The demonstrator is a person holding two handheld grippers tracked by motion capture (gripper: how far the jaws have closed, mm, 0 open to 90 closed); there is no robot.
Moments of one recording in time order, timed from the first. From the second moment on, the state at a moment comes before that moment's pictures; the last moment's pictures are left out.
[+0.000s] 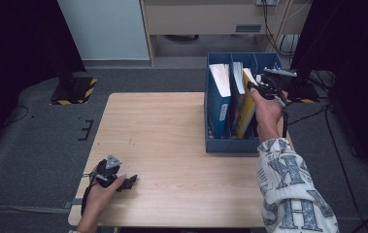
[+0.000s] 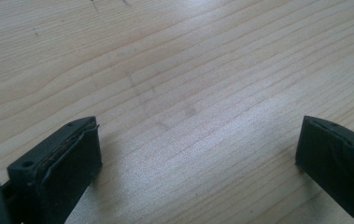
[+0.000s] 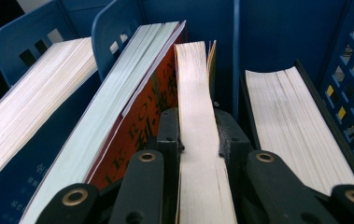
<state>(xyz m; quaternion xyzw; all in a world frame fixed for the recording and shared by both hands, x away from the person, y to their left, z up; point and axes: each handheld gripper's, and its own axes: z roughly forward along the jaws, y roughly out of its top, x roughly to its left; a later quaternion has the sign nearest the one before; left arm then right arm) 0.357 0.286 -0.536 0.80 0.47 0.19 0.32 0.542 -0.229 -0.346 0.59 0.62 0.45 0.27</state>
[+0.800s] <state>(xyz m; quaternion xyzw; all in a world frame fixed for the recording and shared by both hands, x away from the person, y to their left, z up) 0.358 0.286 -0.536 0.80 0.47 0.19 0.32 0.549 -0.226 -0.347 0.59 0.61 0.46 0.26</state>
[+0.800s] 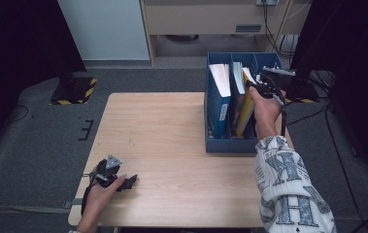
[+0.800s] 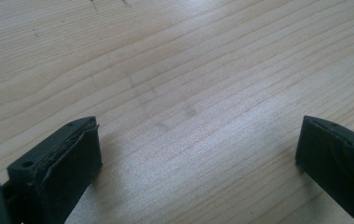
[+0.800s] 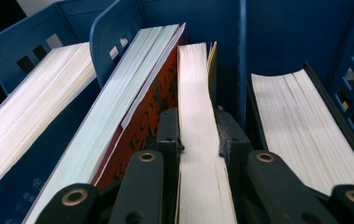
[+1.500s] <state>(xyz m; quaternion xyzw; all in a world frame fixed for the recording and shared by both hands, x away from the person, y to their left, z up) 0.359 0.286 -0.536 0.80 0.47 0.19 0.32 0.558 -0.223 -0.350 0.59 0.61 0.45 0.28</state>
